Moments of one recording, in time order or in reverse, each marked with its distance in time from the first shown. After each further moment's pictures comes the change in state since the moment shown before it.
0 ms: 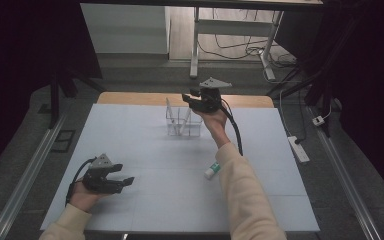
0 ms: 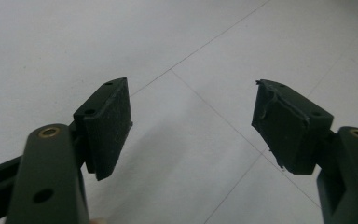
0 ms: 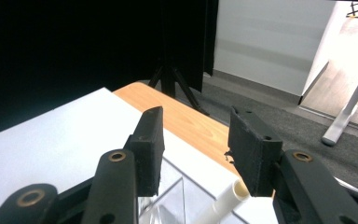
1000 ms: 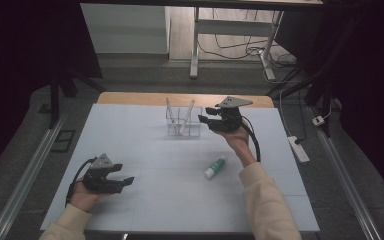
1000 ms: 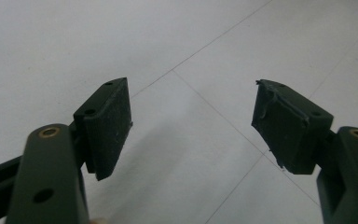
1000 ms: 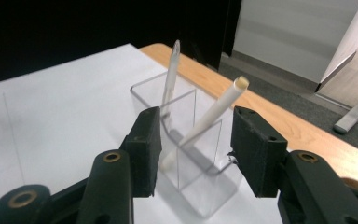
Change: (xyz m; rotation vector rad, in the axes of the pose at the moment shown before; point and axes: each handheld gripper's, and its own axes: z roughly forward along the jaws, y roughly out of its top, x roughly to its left) left arm -0.001 0.001 -0.001 0.002 0.014 0.003; right arm -0.008 -0.040 -0.070 0.079 0.096 -0.072
